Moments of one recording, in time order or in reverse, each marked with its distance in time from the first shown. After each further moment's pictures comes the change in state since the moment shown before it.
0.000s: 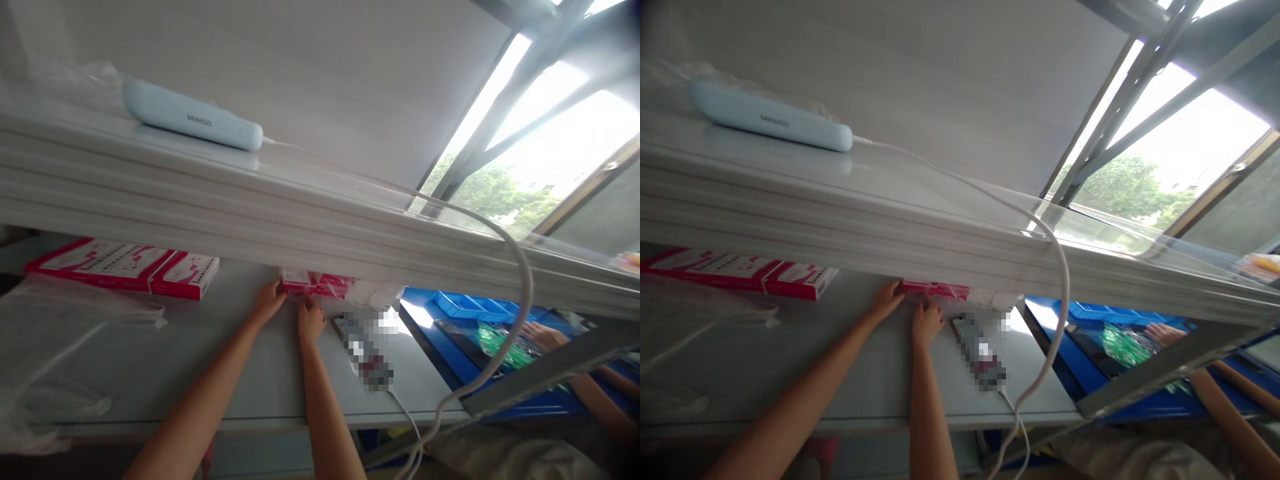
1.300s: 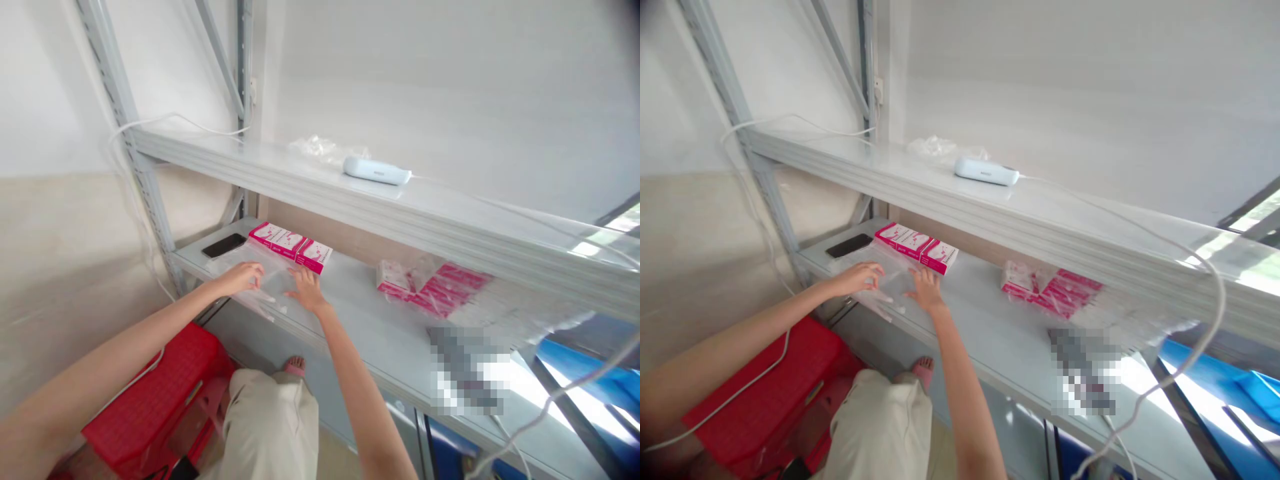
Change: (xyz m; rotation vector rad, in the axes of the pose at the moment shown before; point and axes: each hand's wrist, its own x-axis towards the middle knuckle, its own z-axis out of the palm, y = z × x) left_hand -0.234 -0.006 -0.368 0.705 -0.214 0.067; right_hand -0.183 -0.156 0.068 -0.253 -0.519 -1.237
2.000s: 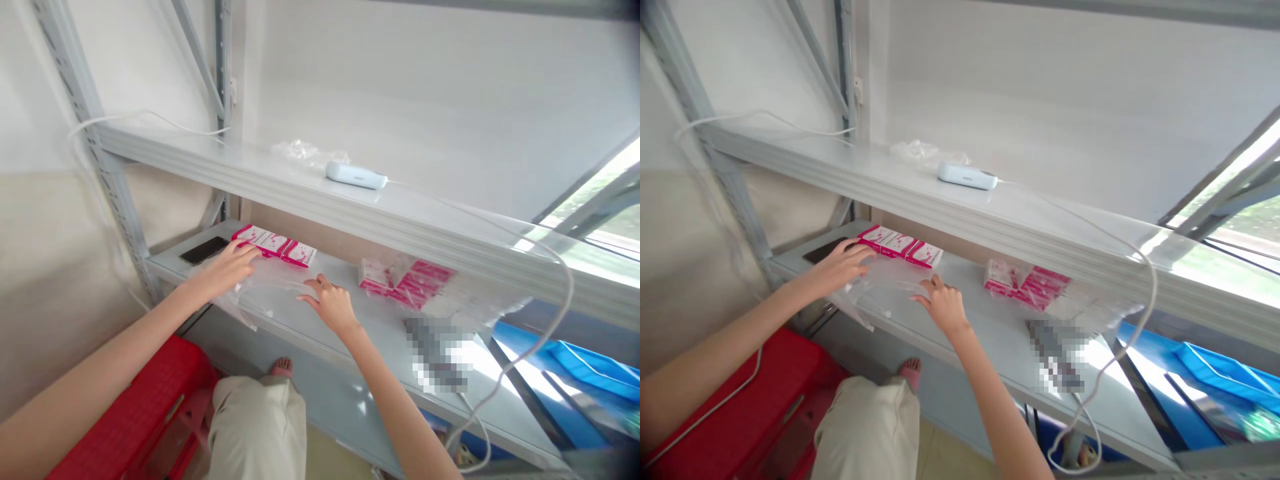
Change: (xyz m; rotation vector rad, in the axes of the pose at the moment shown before) left_hand -0.001 0.052 -0.057 0.305 0.276 0.253; right_hand -0.073 -0.003 -0.111 -0.247 0.011 0.115
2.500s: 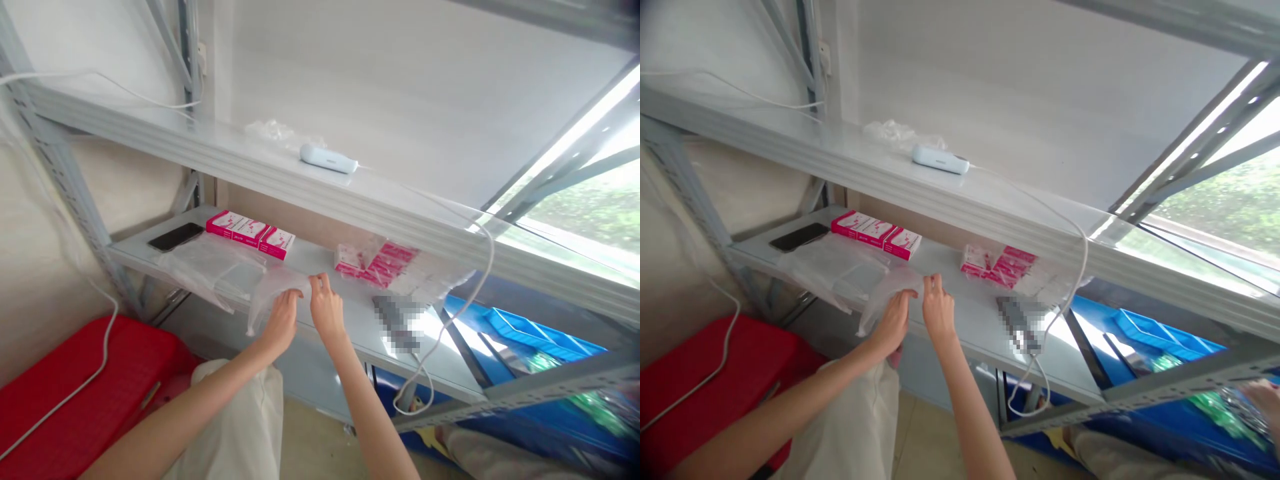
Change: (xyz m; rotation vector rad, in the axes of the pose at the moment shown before) left_hand 0.024 0.208 0.128 -0.541 0.275 -0.373; right_hand -0.062 0.007 -0.004 -0.163 0.016 0.258
